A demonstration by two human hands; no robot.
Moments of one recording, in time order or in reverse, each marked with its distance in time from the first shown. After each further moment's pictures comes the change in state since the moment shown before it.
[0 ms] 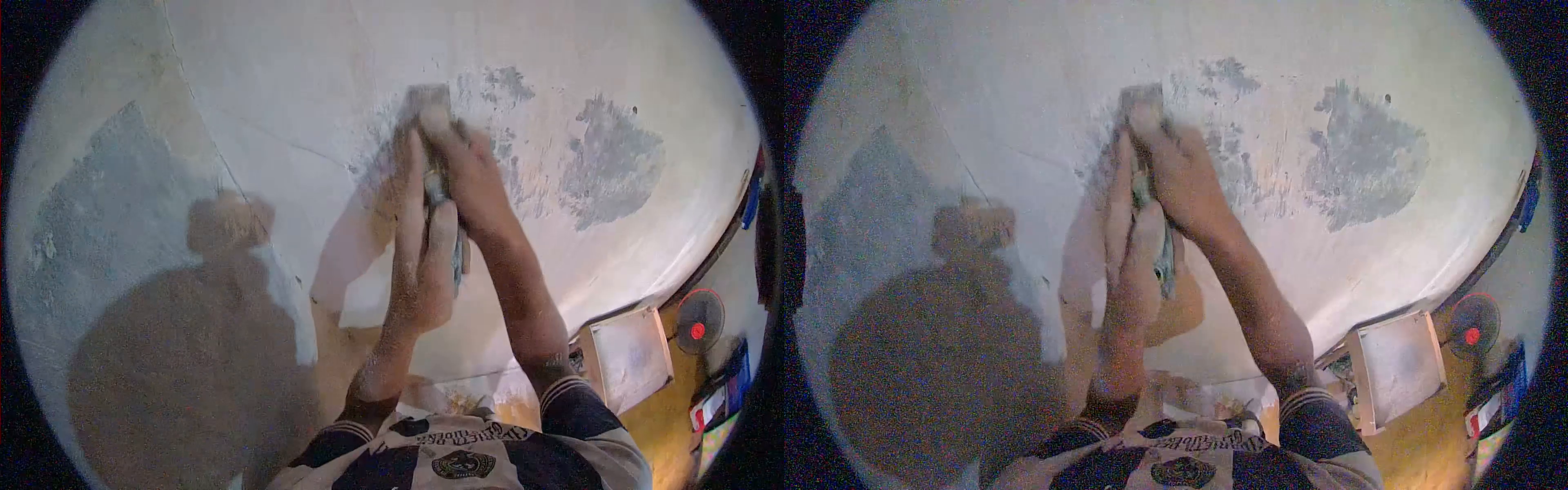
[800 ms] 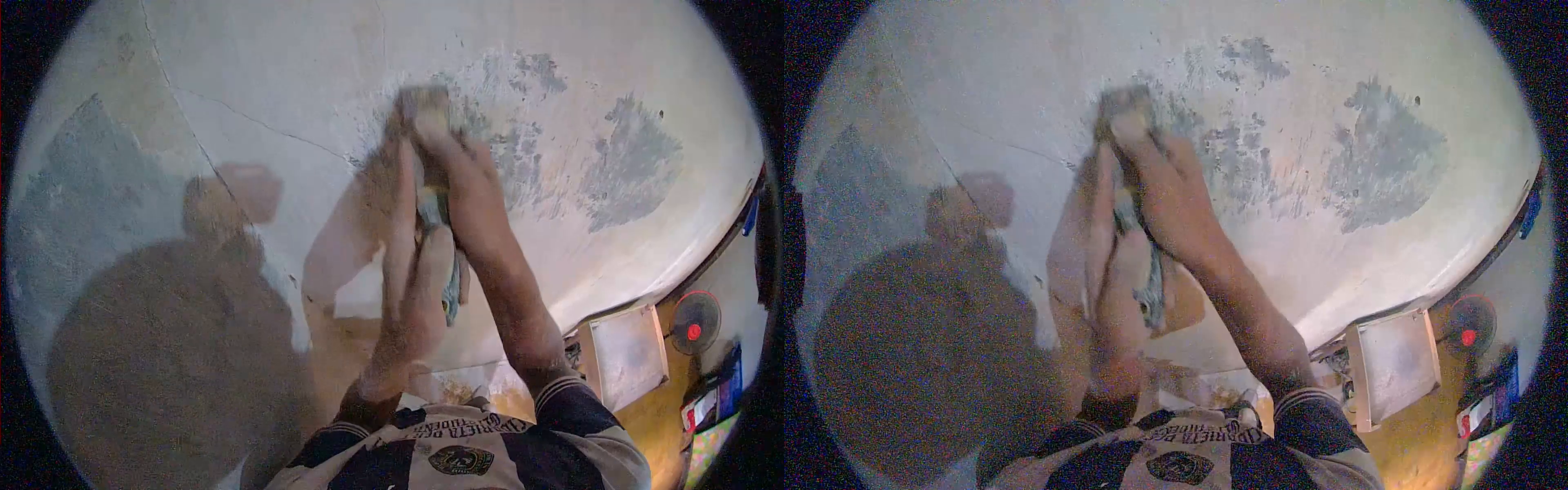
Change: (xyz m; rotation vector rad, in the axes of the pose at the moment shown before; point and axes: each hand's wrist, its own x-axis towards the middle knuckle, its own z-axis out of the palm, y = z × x) left_hand 0.008 0.033 -0.015 -0.249 0.067 -0.272; right_hand -0.007 0.012 0.025 0.099 0.032 -0.035
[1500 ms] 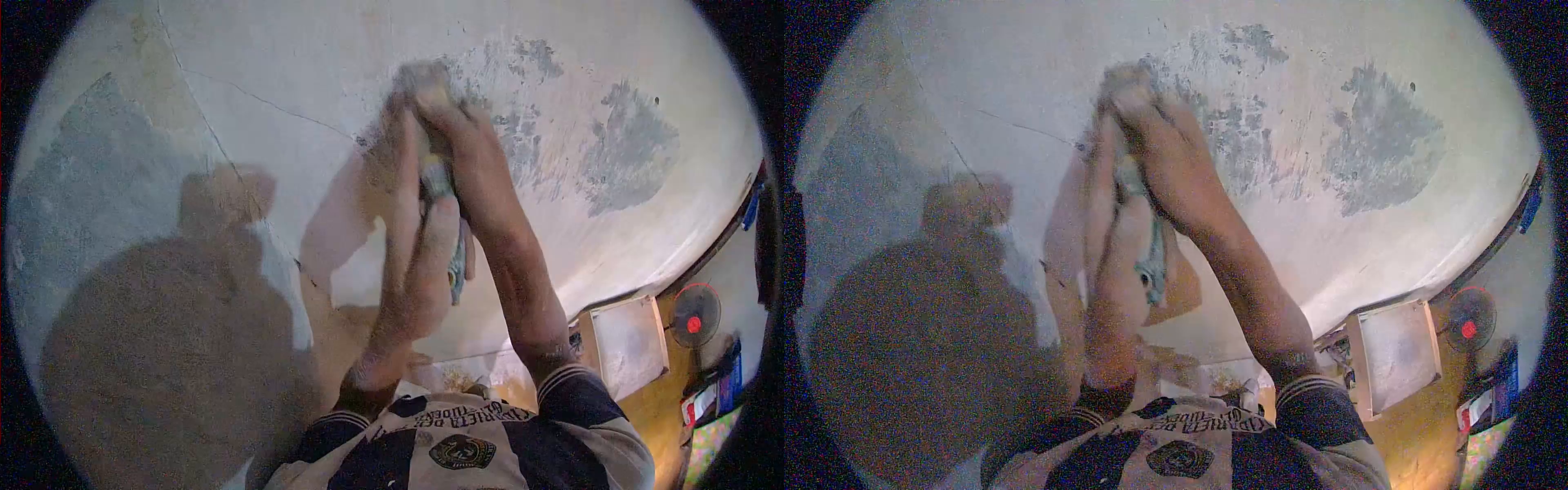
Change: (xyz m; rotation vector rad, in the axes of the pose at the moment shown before) left_hand -0.004 -0.004 -0.004 0.175 -0.075 0.074; right_hand 0.003 -0.005 0.005 -0.039 0.034 -0.131
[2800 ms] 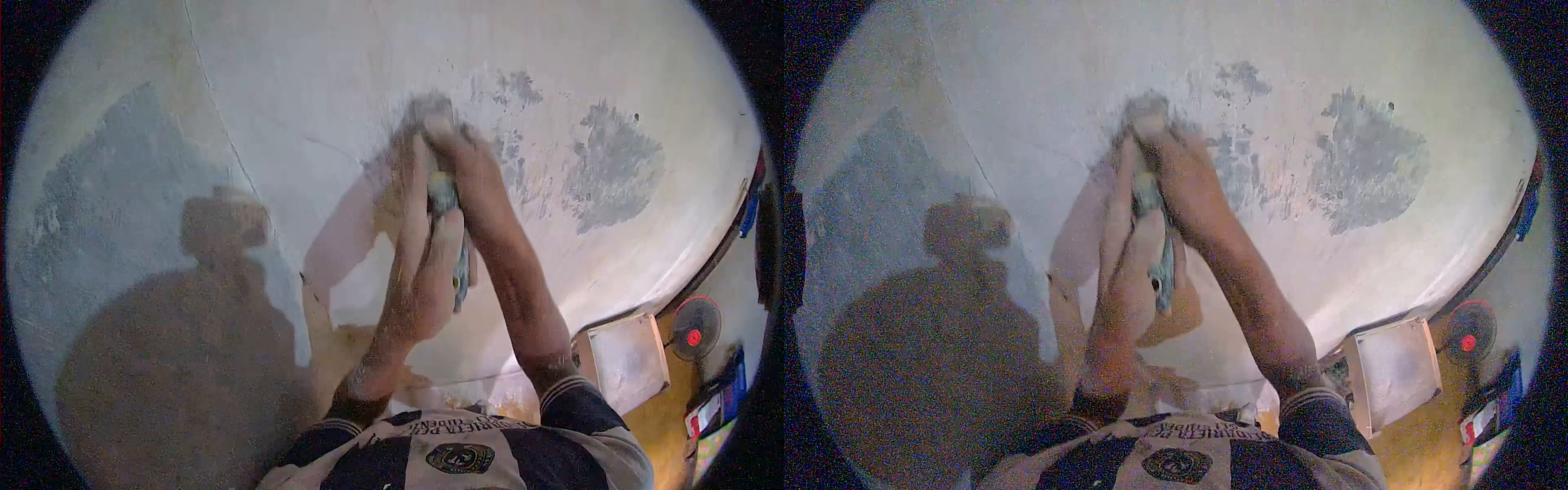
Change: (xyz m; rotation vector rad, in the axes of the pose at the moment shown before) left_hand 0.004 -0.001 0.010 0.118 -0.025 0.118; right_hand 0.001 -0.008 -0.012 0.158 -0.062 0.238
